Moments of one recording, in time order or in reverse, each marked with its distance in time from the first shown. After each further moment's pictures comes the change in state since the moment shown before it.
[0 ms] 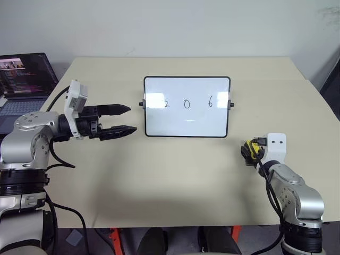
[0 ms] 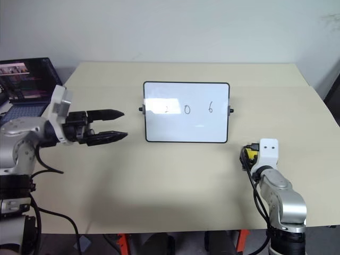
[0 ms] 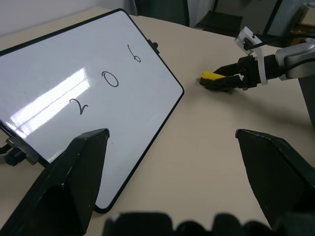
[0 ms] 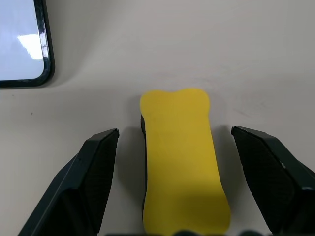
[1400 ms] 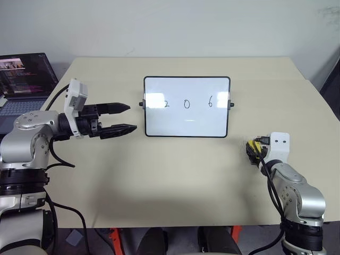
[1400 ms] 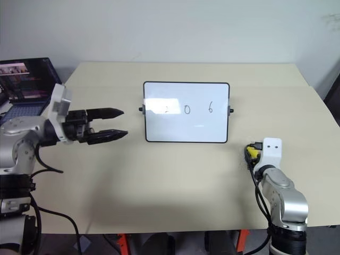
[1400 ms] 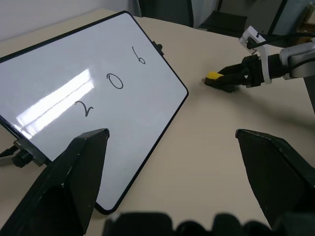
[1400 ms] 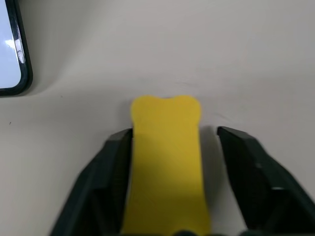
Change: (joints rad) left arm -0.005 0.000 0.001 -0.003 0.000 0.000 0.019; right arm -0.015 -0.001 -0.027 0.015 0.000 0.000 -0.018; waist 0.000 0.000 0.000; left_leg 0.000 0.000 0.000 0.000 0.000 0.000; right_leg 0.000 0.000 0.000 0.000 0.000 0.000
